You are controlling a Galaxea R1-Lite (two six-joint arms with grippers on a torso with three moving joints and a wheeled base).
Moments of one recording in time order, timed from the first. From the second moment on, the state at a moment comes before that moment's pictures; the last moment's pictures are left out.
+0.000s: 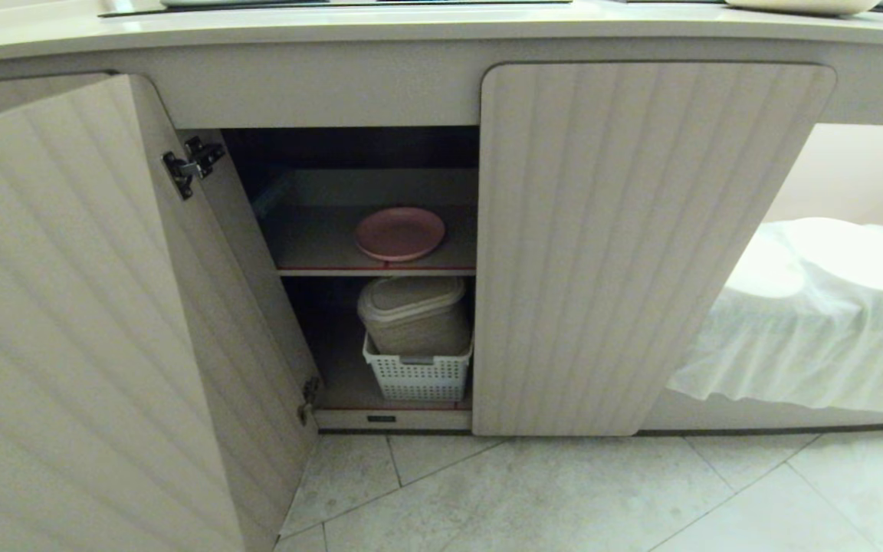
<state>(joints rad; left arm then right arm) 0.00 0.00 -0.14 -0.33 0.40 0.51 0.00 0.00 0.00 0.00 -0.02 0.03</state>
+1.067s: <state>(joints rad) 0.00 0.00 -0.21 -0.19 0.92 0.63 0.00 0.00 0.00 0.00 -0.02 0.03</state>
